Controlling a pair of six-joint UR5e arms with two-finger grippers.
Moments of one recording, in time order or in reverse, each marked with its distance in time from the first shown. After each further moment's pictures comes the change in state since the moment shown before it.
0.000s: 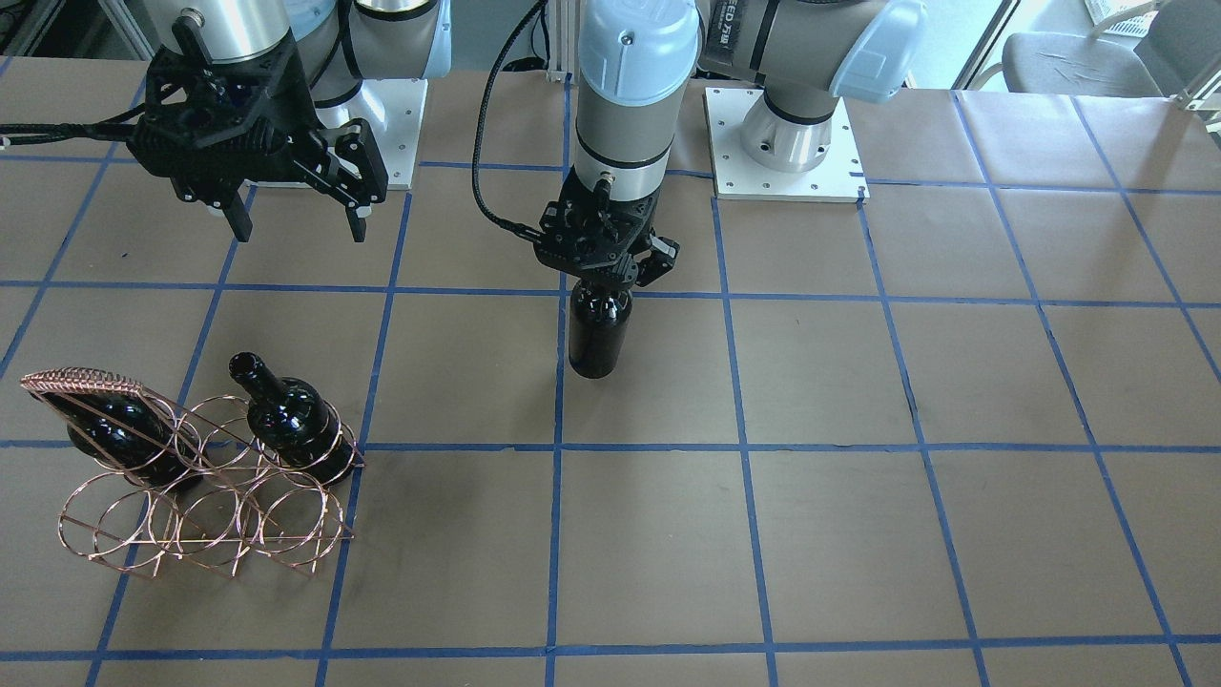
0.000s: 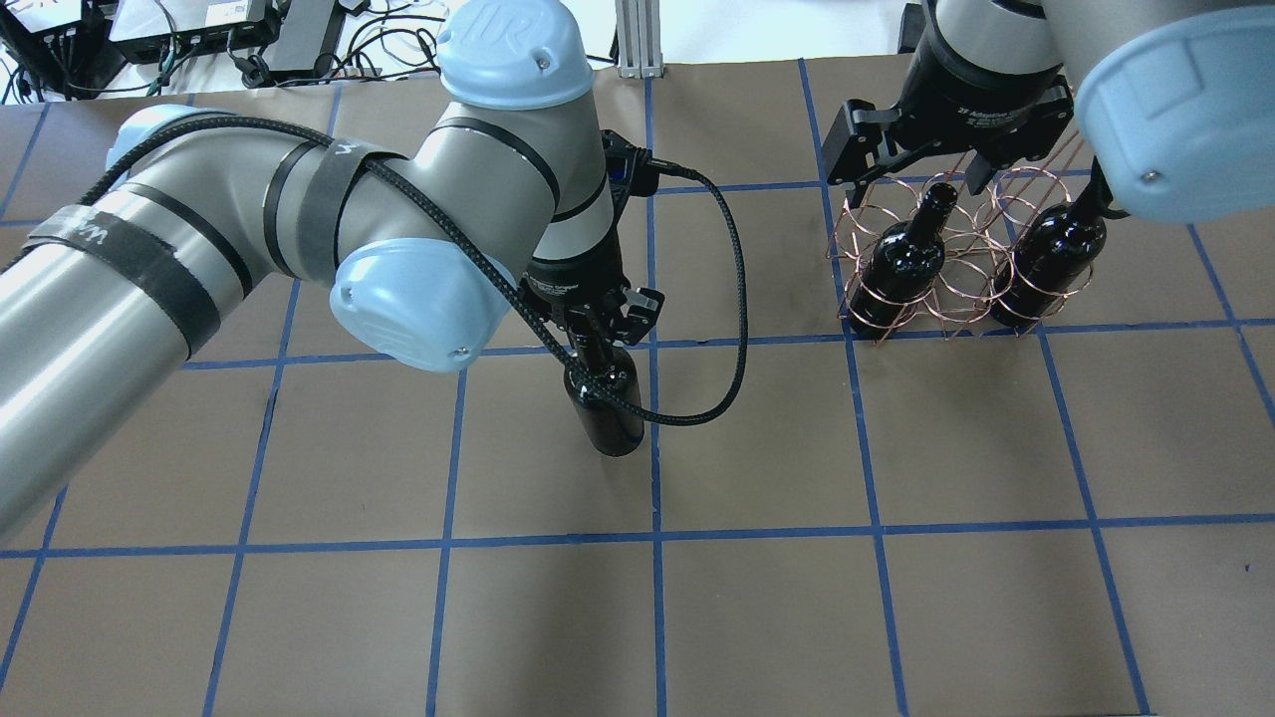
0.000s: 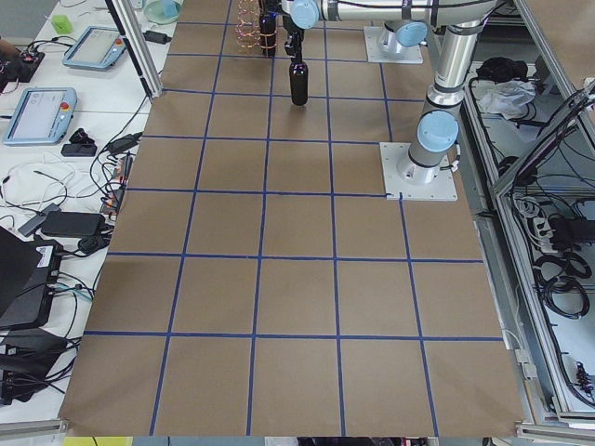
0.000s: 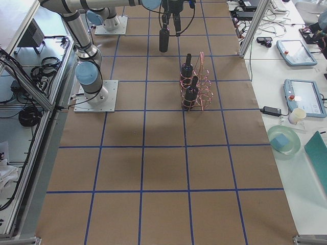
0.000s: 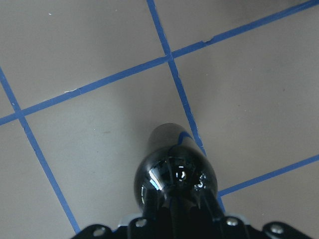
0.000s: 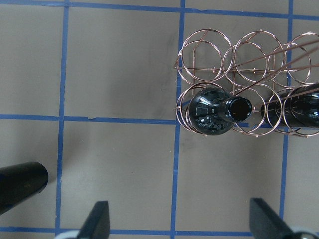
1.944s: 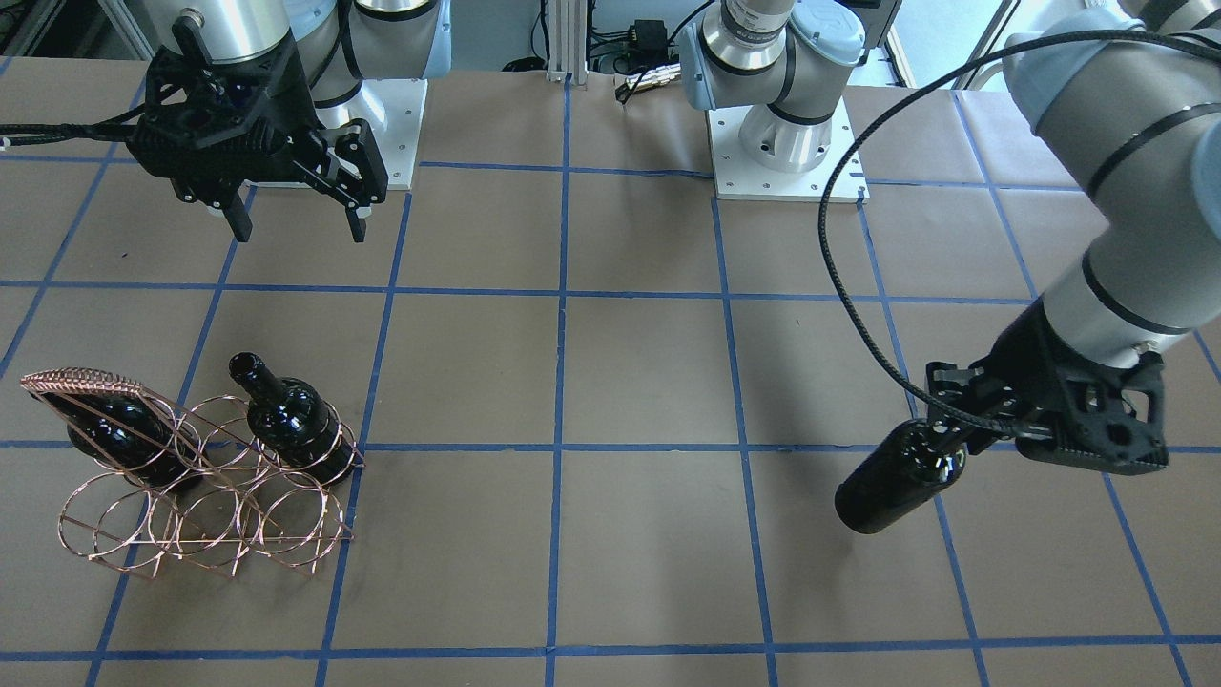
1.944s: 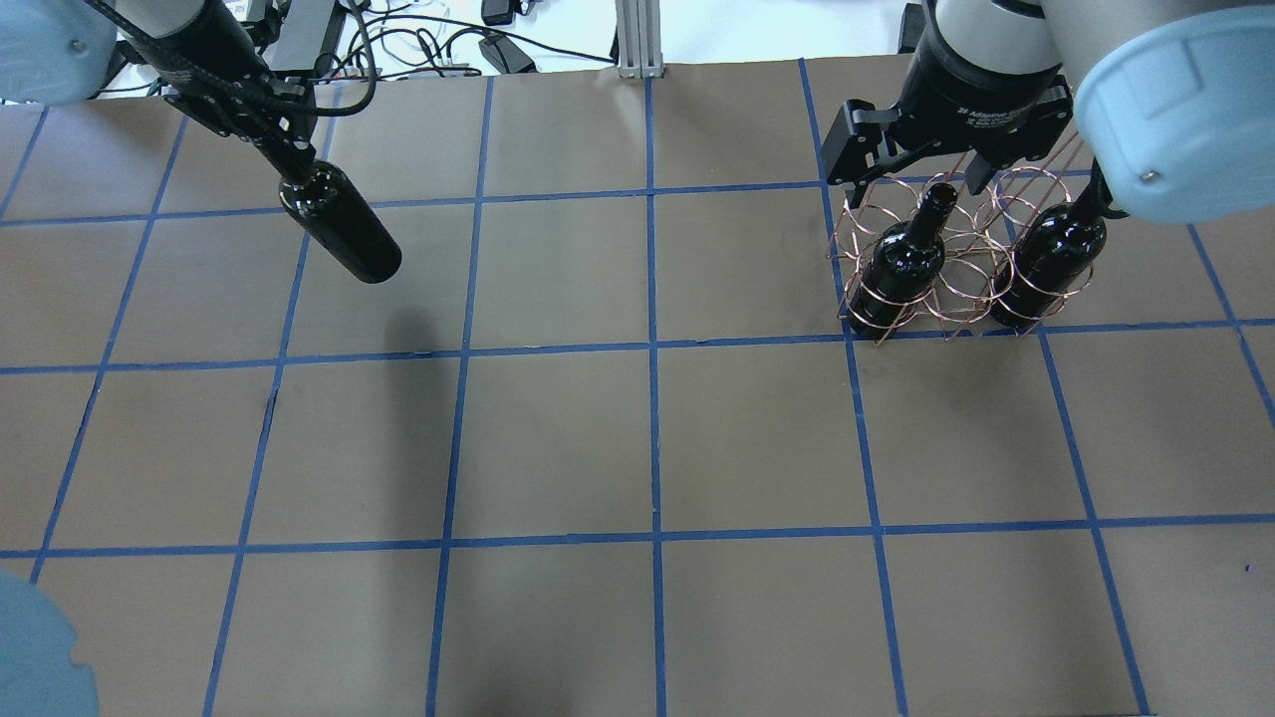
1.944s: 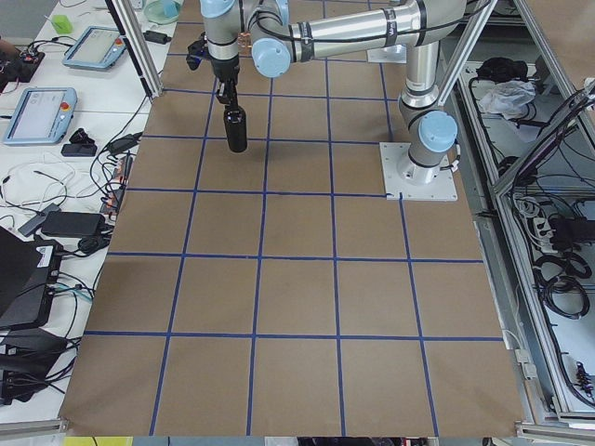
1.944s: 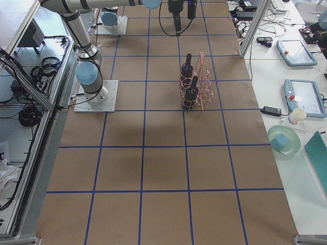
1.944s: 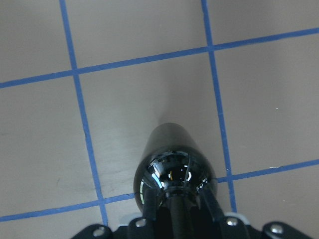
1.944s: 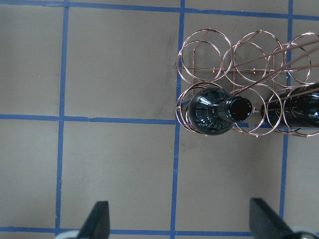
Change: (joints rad) left arm 0.496 -0.104 0.268 -0.065 -0.002 0.312; right arm 0.000 0.000 0.000 0.000 0.000 0.000
